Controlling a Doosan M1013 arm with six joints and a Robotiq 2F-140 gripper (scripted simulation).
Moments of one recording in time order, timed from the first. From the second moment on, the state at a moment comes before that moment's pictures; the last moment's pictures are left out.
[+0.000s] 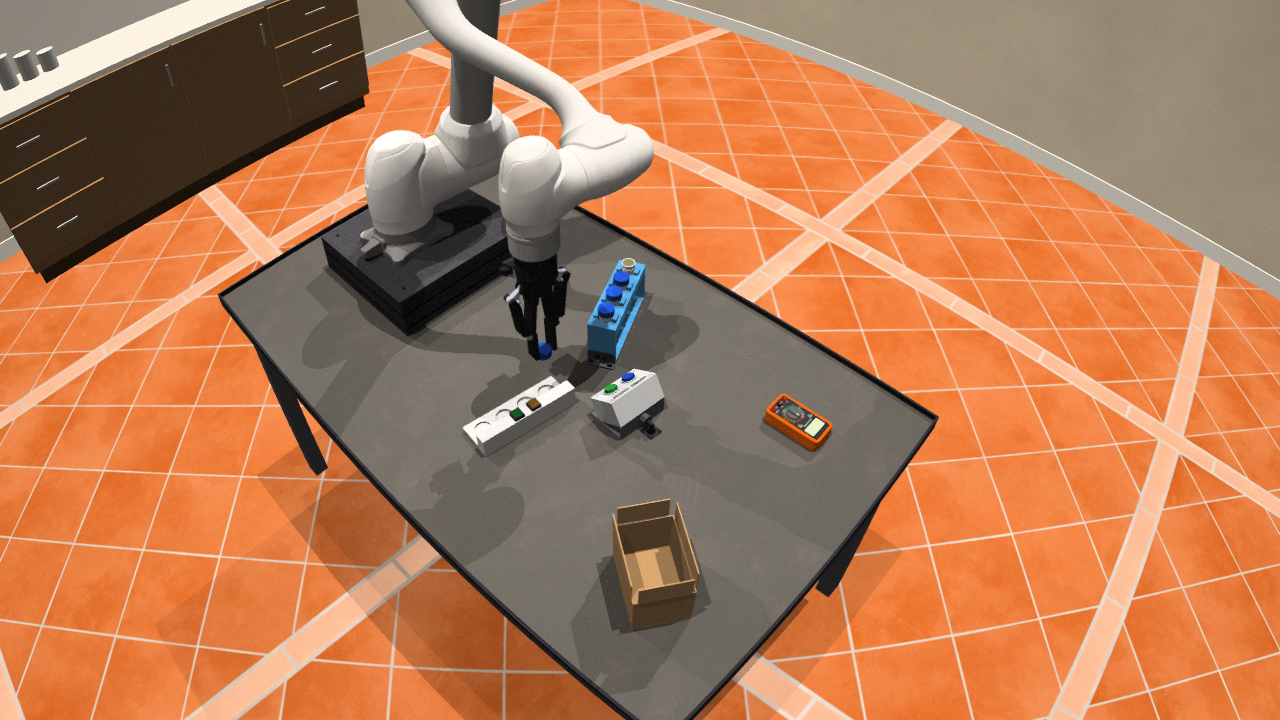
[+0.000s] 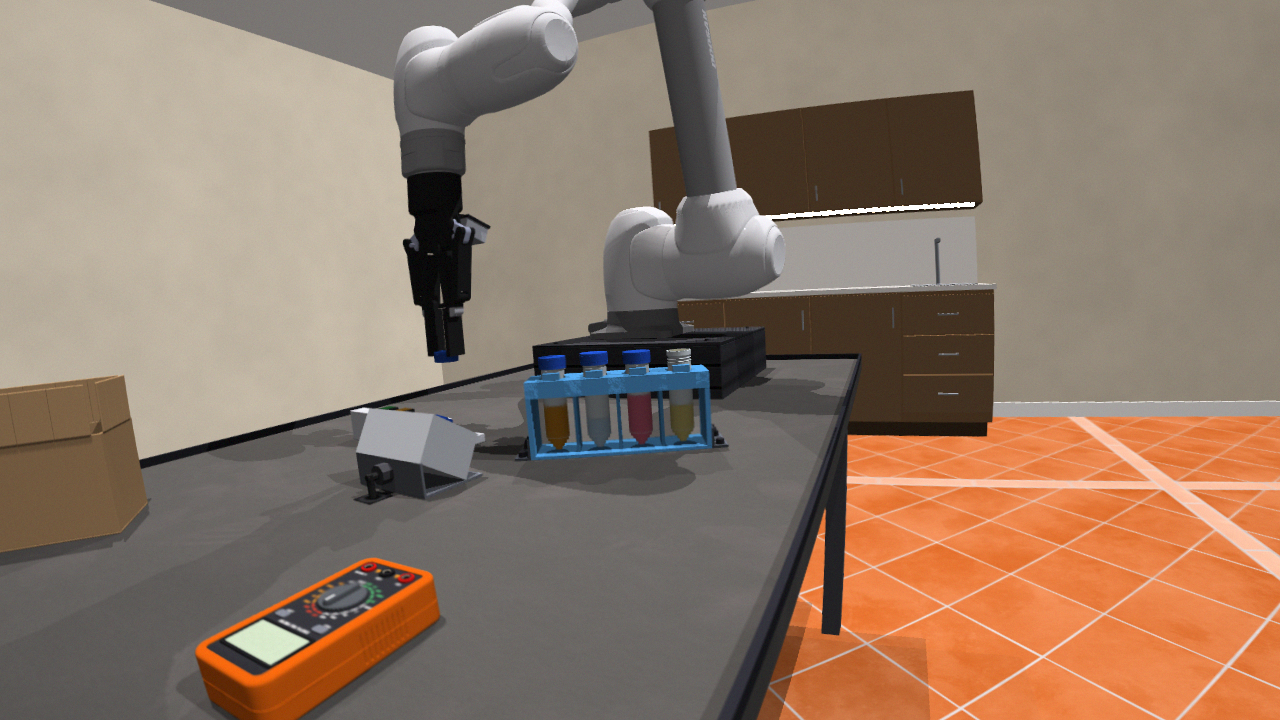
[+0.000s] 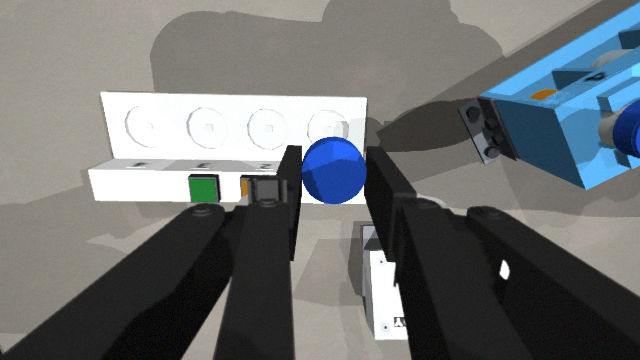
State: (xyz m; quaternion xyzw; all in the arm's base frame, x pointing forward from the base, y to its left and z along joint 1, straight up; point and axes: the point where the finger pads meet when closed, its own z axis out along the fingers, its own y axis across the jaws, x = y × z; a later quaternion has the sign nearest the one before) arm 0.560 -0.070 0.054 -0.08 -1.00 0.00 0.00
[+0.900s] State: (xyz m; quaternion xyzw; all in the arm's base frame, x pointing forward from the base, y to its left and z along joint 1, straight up) arm 0.560 -0.070 -0.046 -0.08 -1.00 0.00 0.00
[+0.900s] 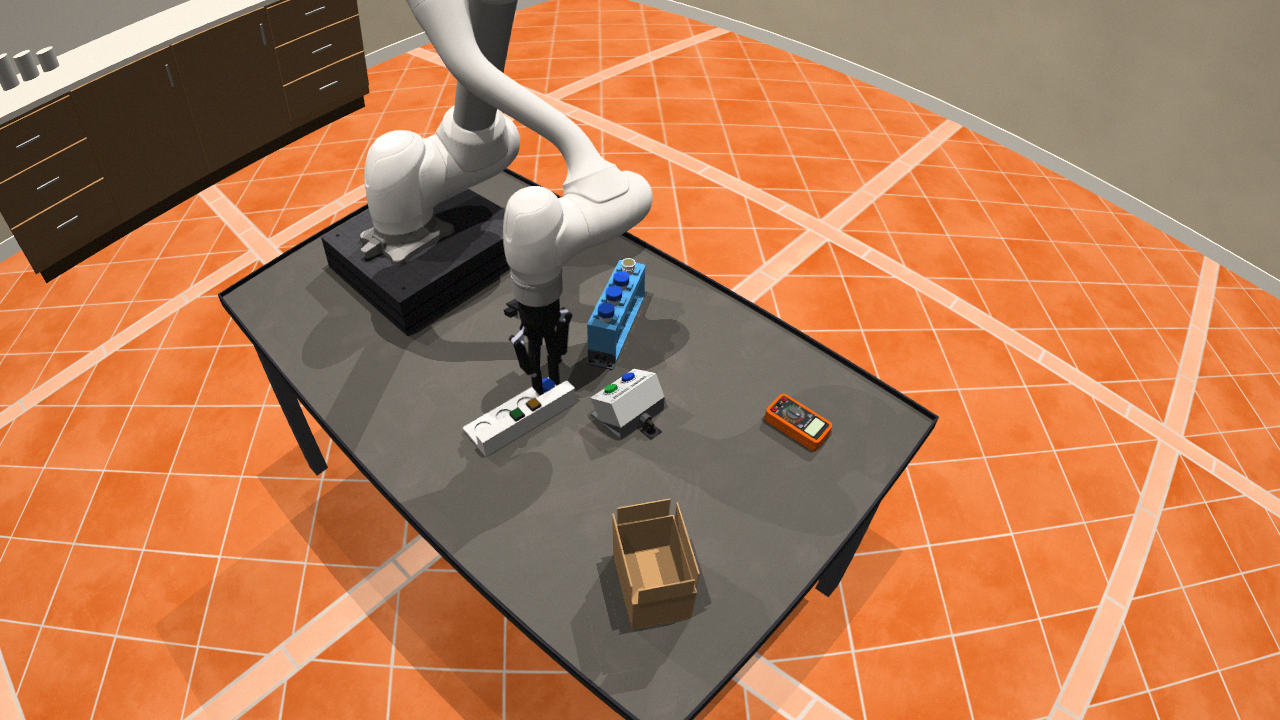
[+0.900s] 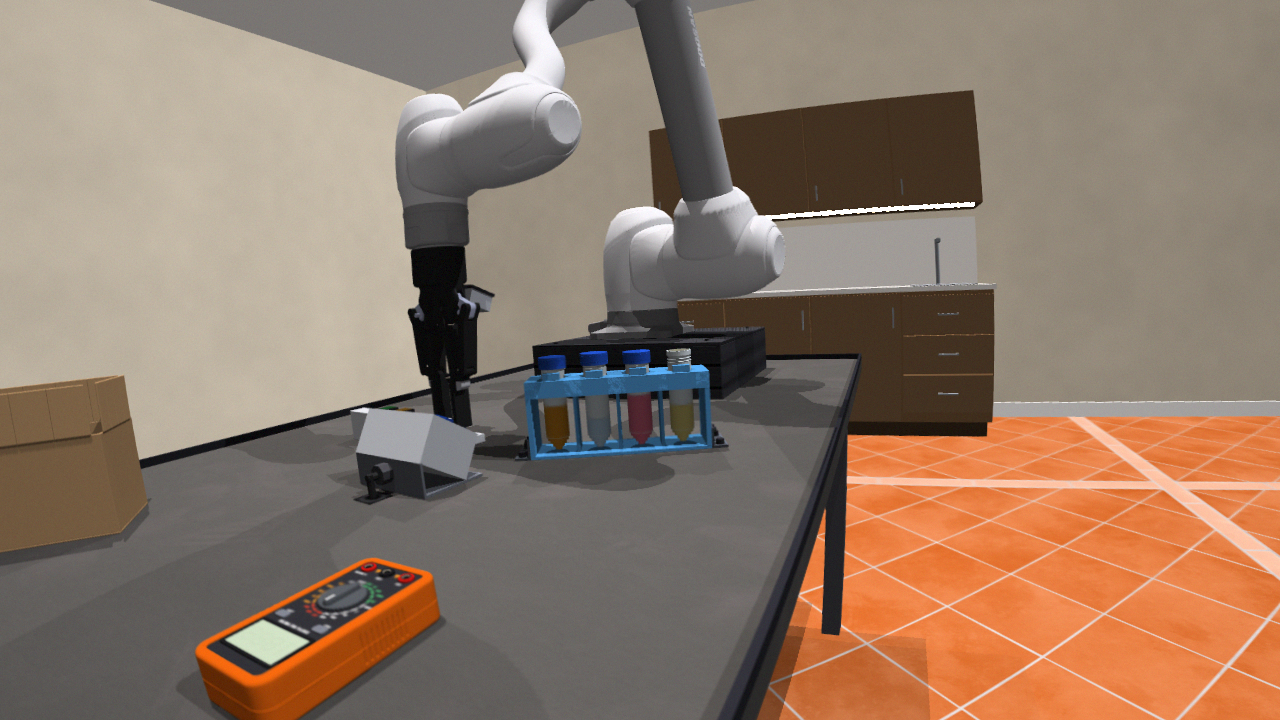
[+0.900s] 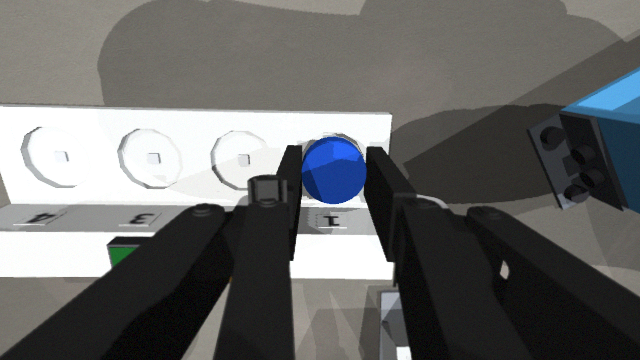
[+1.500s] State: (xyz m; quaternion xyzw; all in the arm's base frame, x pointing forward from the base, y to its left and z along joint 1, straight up) arm 0.560 -0.070 -0.052 -0.08 -1.00 0.00 0.00
